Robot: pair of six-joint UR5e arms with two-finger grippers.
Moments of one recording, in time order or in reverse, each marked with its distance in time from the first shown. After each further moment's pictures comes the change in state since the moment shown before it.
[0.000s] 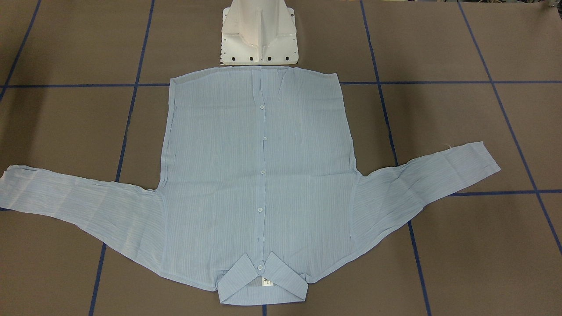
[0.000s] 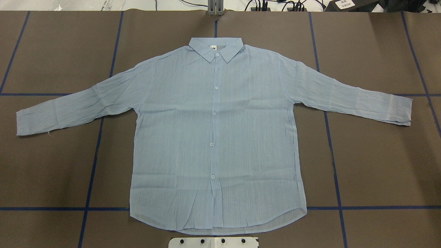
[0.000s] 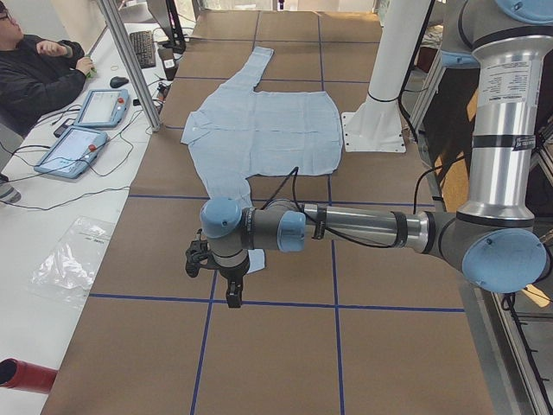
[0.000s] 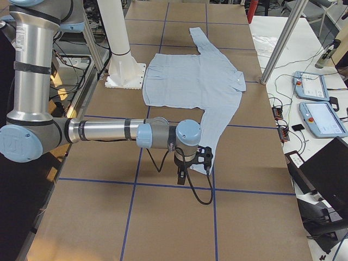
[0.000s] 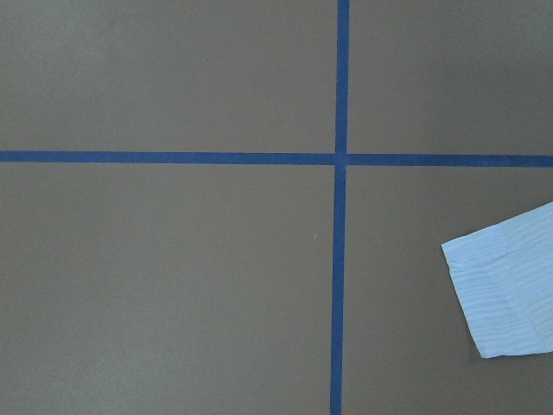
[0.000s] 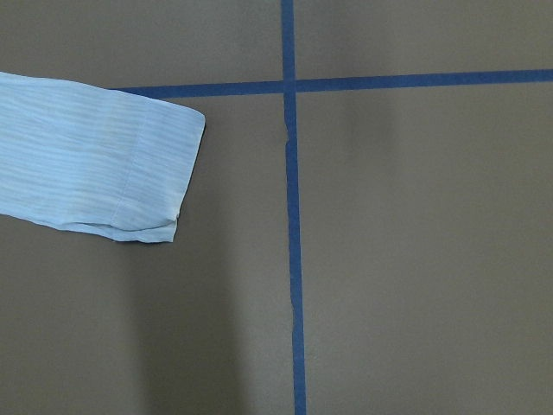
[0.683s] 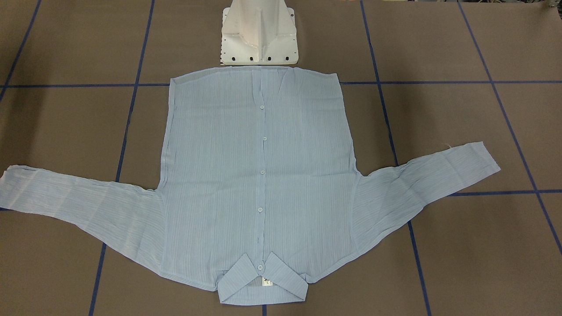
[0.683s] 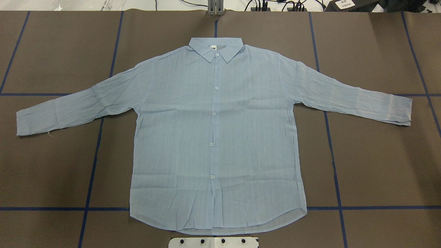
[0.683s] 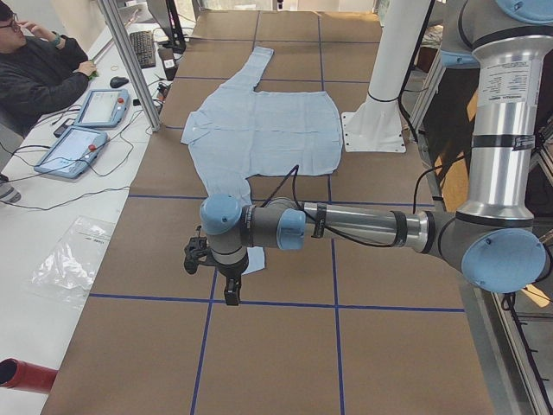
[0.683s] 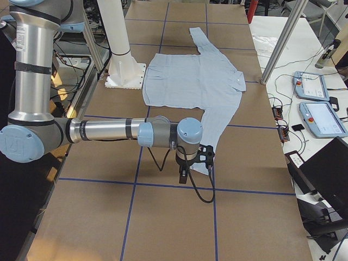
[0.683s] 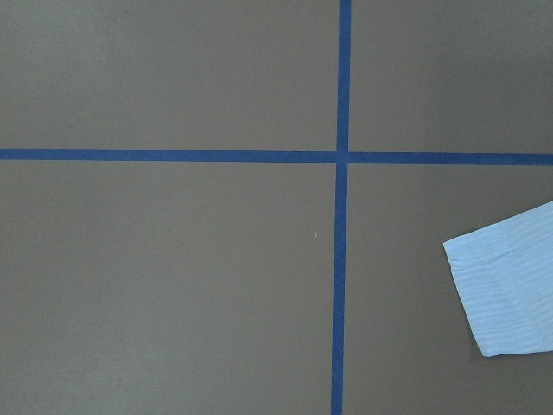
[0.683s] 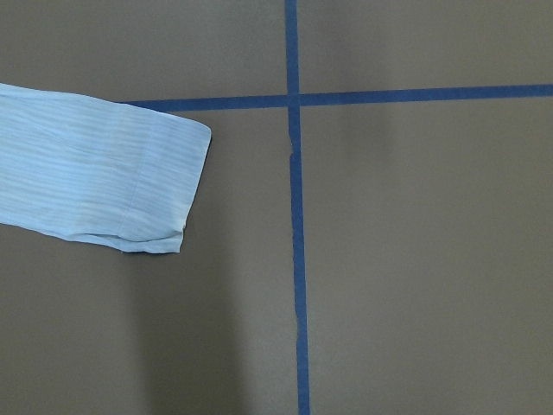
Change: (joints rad) left arm -0.002 -0.014 -0.012 -0.016 0.000 -0.004; right arm 0.000 0.016 0.011 0.001 -0.004 0.012
